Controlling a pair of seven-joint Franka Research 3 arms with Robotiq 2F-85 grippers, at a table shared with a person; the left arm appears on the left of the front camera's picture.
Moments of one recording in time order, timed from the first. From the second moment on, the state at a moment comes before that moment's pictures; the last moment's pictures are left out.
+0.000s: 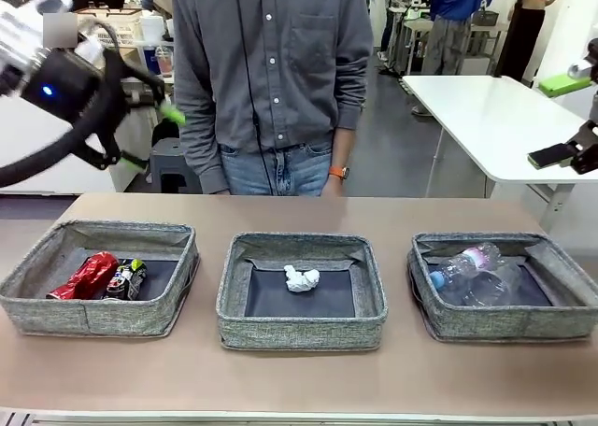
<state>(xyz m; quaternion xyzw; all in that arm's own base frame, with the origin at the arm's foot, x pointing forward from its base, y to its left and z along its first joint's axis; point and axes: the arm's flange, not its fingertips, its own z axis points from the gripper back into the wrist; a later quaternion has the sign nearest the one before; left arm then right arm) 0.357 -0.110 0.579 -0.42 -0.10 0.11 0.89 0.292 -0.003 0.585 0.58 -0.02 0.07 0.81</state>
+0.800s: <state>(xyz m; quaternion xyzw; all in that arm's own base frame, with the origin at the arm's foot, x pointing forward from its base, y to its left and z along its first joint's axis) 0.354 -0.073 0.537 -0.75 0.01 0.01 0.66 0.292 -0.003 0.586 0.58 -0.02 0.07 0.81</state>
